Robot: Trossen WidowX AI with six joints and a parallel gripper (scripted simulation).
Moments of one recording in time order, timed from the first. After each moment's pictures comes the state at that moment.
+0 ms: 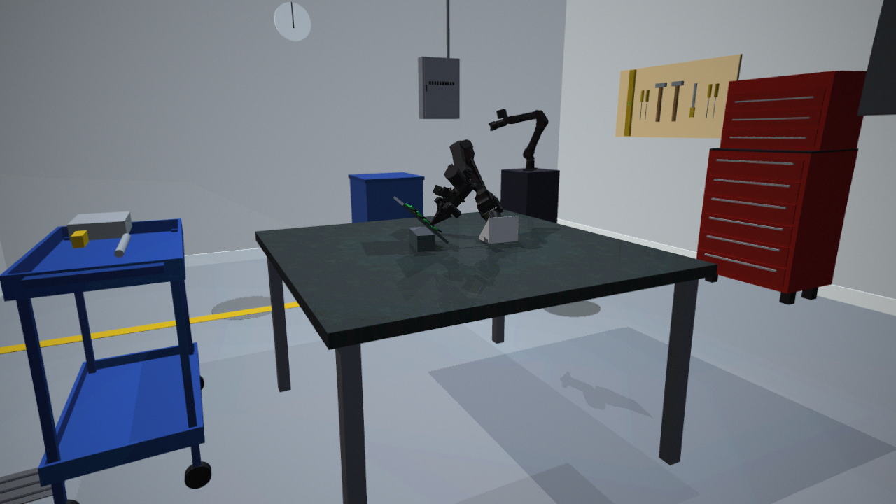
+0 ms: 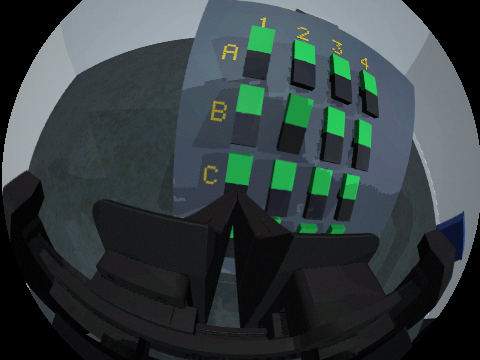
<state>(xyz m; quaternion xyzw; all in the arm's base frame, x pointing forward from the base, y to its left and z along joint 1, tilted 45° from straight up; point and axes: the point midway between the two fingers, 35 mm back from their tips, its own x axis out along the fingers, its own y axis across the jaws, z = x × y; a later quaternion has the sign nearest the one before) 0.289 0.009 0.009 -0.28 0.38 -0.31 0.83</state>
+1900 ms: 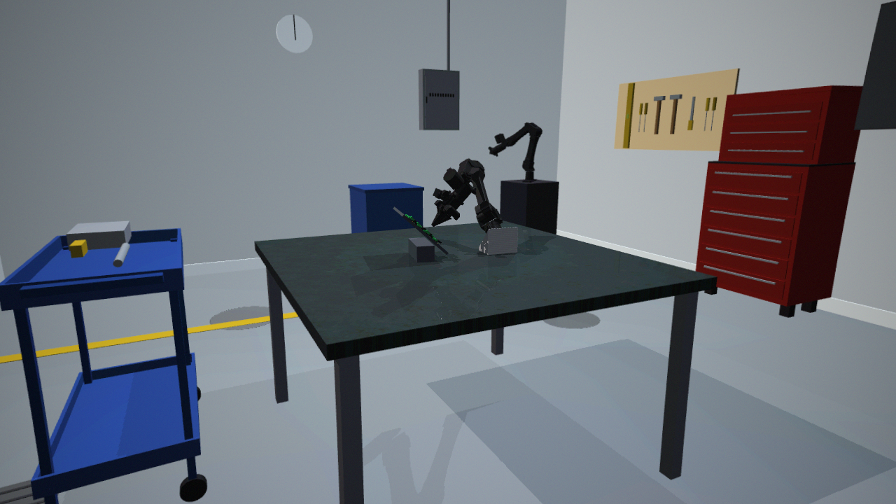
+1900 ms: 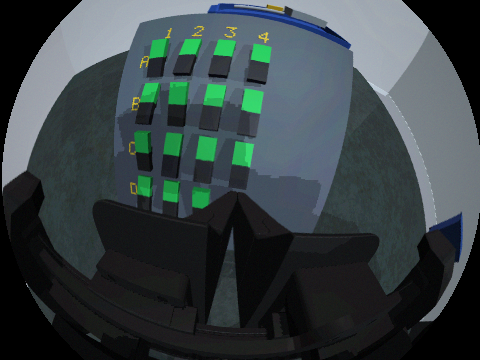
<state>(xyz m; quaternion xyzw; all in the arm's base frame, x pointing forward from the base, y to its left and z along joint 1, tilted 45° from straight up) 0.249 -0.022 0.077 -0.28 0.39 -0.31 0.82</state>
